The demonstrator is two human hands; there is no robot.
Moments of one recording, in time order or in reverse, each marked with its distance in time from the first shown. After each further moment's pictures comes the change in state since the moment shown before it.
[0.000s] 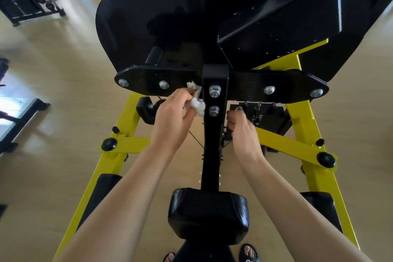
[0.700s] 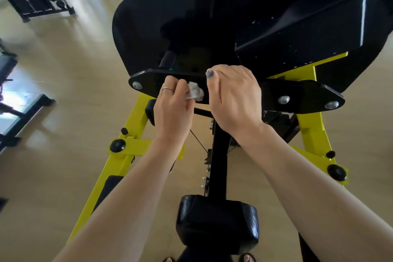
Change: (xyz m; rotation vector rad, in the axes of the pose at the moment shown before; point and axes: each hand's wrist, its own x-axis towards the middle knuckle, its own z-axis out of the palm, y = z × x) left_hand 0.025 -0.015 -0.006 0.239 0.284 -0.024; right_hand 0.034 -0.072 0.047 -0.856 0.310 -1.297
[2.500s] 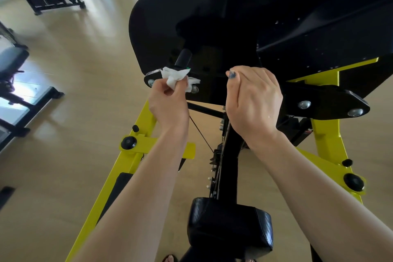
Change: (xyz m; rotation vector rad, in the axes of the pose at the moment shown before) left_hand 0.019 -0.001 -0.021 -0.652 0.179 -0.918; right_hand -0.004 -0.005 0.011 -0.034 0.179 0.017
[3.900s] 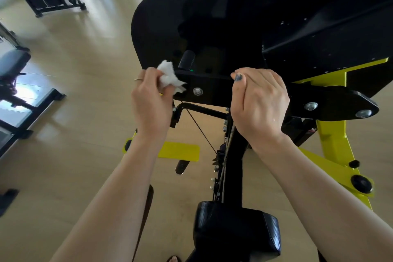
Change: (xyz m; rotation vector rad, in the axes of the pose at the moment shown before) left_hand 0.048 -0.004 -0.043 0.546 -0.091 0.676; right_hand -0.001 0.002 0.004 -0.019 0.024 -0.015
